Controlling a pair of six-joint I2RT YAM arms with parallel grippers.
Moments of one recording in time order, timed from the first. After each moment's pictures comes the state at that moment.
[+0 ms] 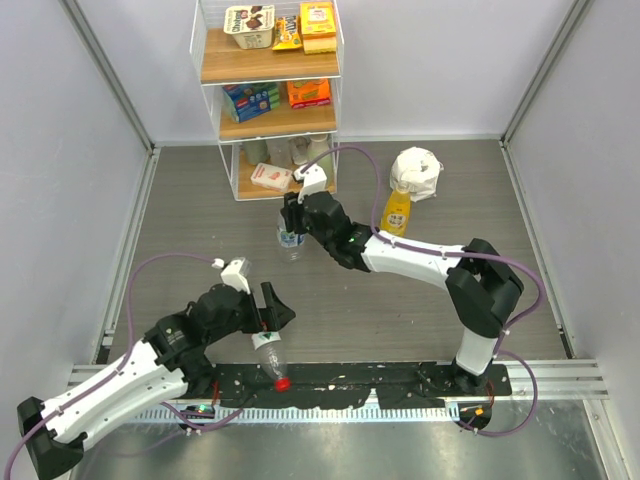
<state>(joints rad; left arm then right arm) -0.87 0.51 0.40 -0.50 -0.09 -0.85 0.91 1.78 1.25 0.24 0.33 0.27</state>
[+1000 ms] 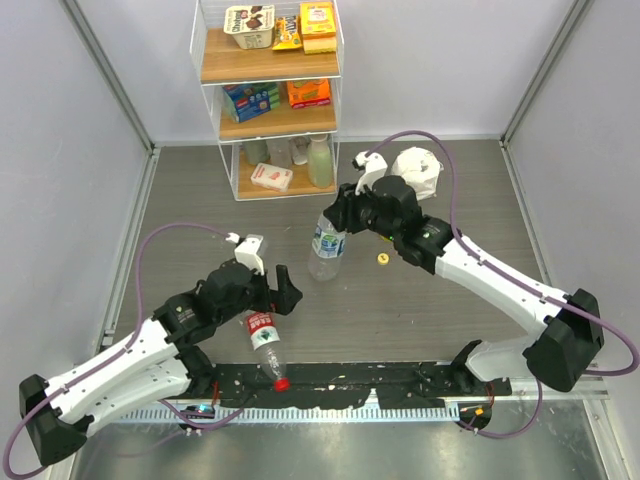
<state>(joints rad) -0.87 0.71 0.59 -0.46 -0.16 -0.62 0.77 1.32 1.12 -0.10 0.09 0.33</state>
